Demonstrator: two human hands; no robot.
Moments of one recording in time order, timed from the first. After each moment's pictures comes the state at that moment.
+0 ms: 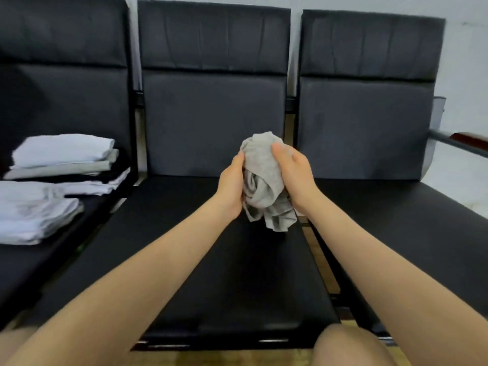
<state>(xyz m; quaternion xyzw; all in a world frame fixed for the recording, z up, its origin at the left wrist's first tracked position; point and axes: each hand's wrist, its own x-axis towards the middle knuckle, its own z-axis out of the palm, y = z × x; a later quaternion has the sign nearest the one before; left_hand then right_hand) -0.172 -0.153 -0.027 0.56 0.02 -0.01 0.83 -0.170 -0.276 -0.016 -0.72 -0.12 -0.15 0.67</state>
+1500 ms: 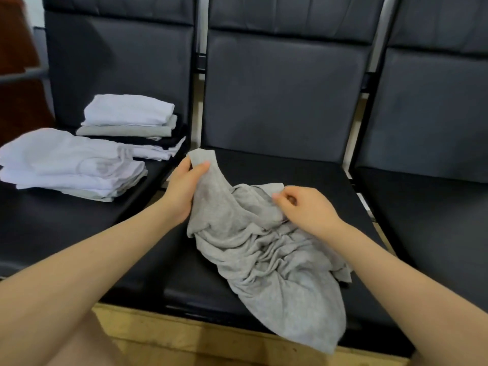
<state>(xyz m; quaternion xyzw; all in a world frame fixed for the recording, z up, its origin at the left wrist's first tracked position) -0.180 0.073 -0.108 0.63 0.06 0.11 0.77 -0.175 -0.180 -0.103 -0.95 -0.20 -0.09 0.24</state>
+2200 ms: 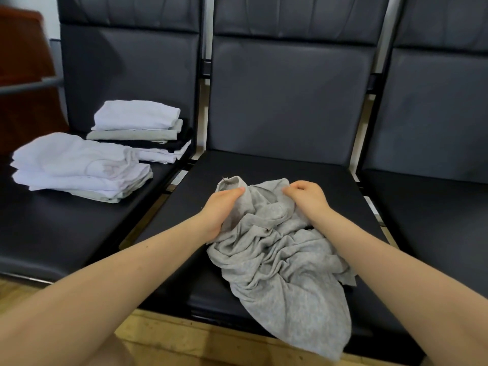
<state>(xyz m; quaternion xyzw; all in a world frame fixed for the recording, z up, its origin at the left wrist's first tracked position) -0.178 0.017 -0.132 0.67 0.20 -0.04 0.72 -0.124 -0.177 -0.124 -0.85 -0.01 -0.01 0.52</state>
